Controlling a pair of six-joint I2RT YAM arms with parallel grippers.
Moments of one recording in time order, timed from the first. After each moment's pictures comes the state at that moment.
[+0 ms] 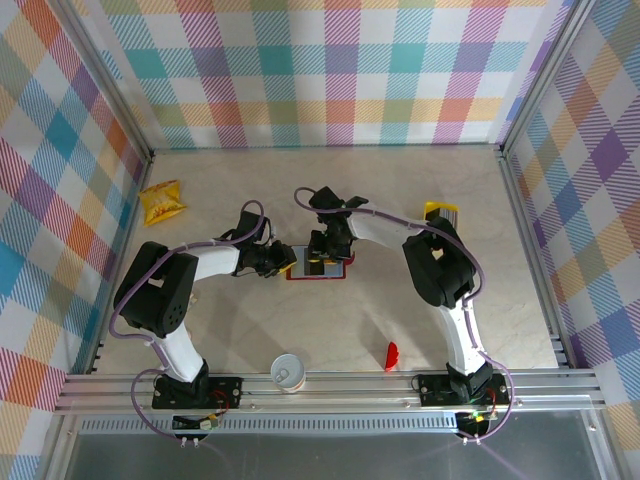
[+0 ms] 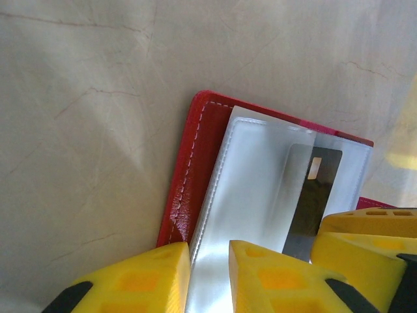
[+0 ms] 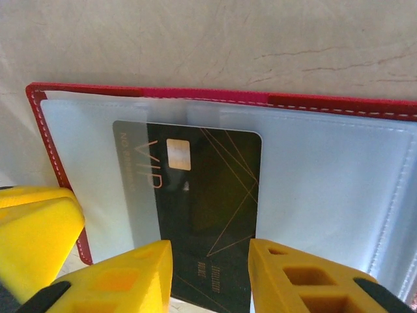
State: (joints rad) left arm -0.36 1.75 0.85 -0.09 0.43 -0.81; right arm 0.71 2.14 1.61 -0.76 -0.24 0.67
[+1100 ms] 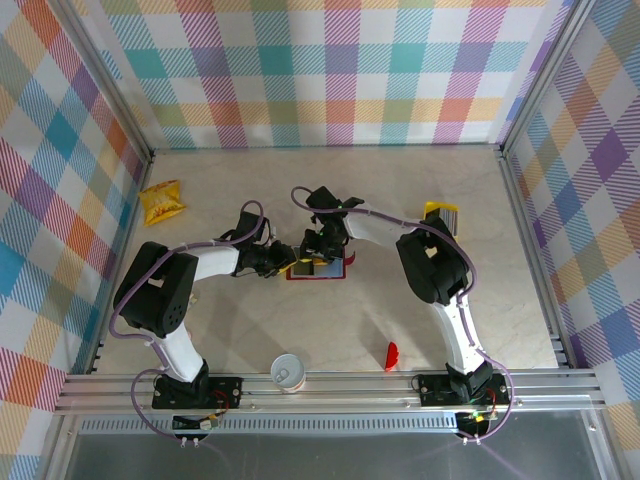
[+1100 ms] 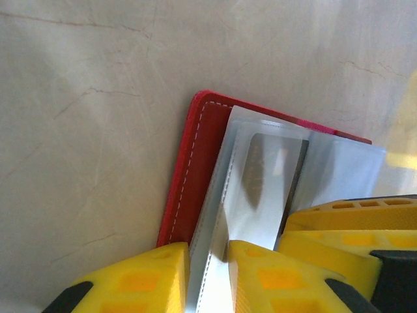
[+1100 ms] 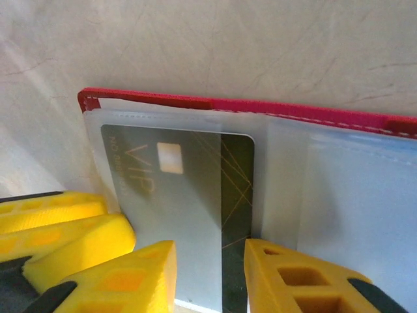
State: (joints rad) left arm -0.35 1.75 0.84 -0.08 0.44 -0.81; right arm 0.71 2.19 1.65 -0.69 -0.37 0.70
